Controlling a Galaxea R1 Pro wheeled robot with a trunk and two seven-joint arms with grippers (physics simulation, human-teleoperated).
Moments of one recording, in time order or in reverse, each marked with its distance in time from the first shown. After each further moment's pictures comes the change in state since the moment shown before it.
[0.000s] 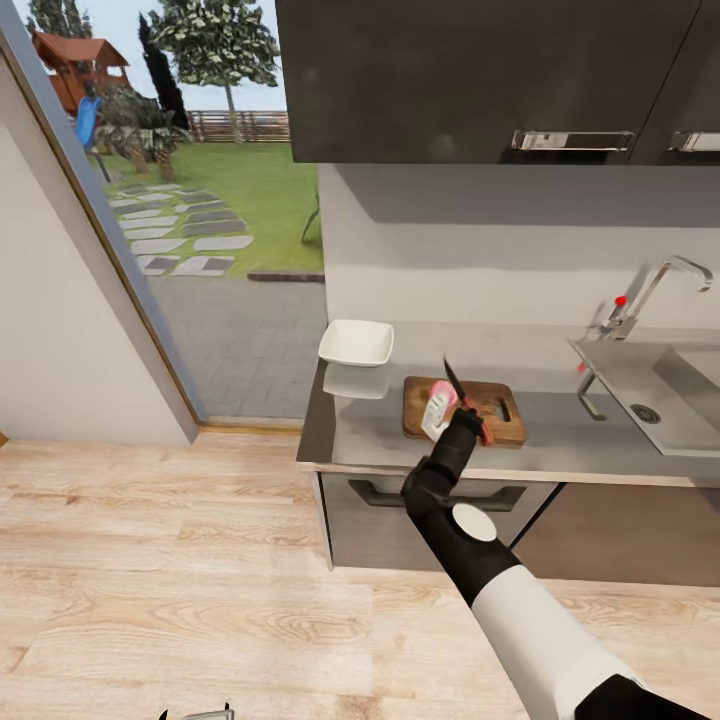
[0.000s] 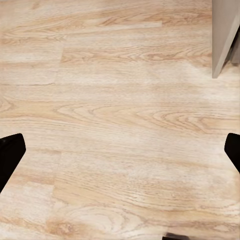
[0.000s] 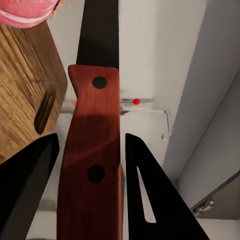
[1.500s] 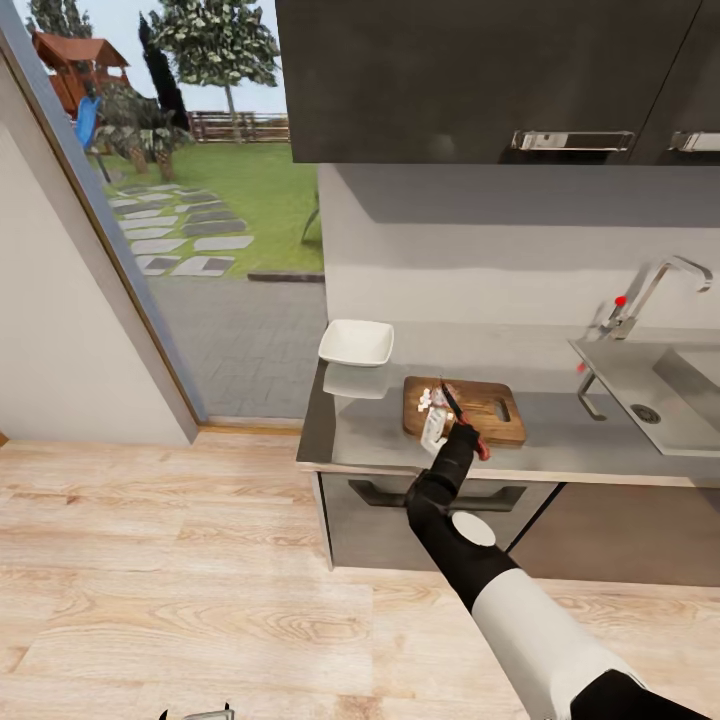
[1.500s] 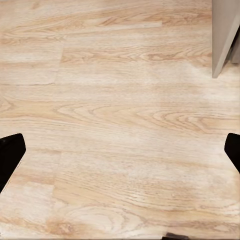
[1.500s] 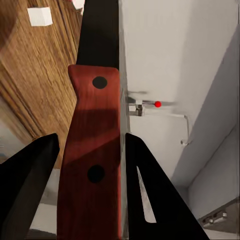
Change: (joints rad) left arm 0.000 0.000 0.000 0.000 0.000 0.000 0.000; right arm 0.000 -0.002 -0.001 0.104 -0.036 -0.037 0.000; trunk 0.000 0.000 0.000
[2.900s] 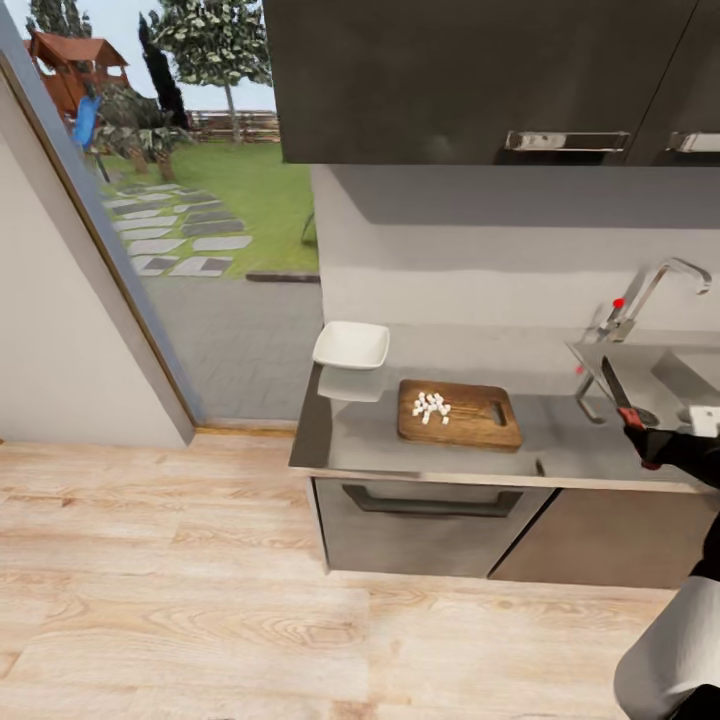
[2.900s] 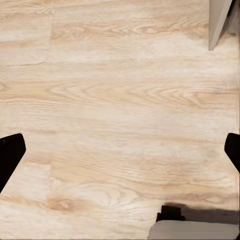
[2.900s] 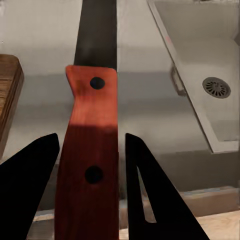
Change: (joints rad) left arm 0.000 -0.009 0.000 -0.002 0.000 0.119 -0.006; right arm 0.000 -0.263 -1.227 -0.697 -0.319 -0.303 1.258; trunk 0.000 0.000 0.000
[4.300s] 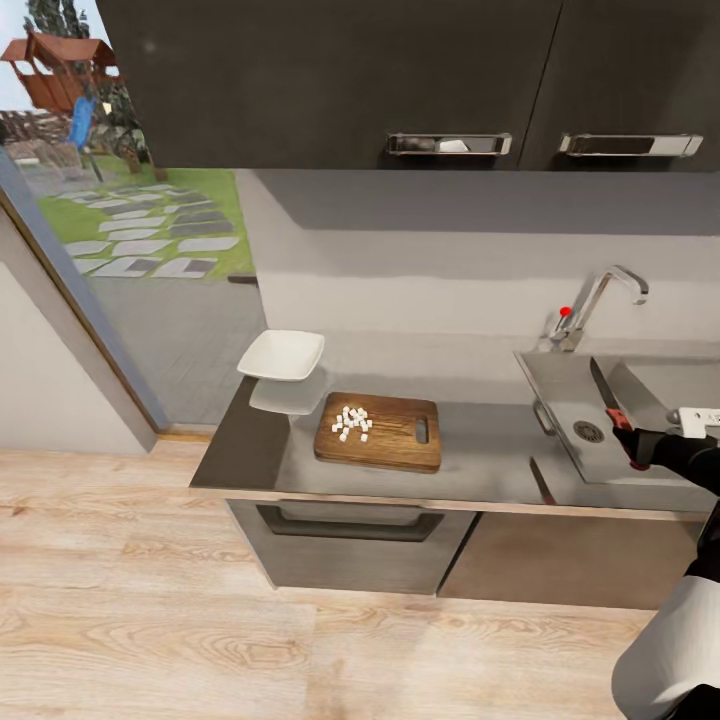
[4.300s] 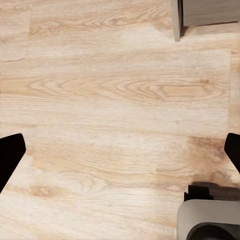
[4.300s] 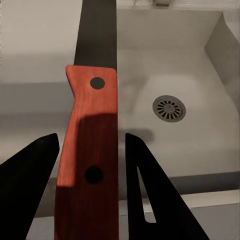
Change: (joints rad) left arm 0.000 0.051 0.000 0.002 0.001 0.090 0.004; right arm 0.001 0.008 0.002 0.020 -0.013 -0.008 0.024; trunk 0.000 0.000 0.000
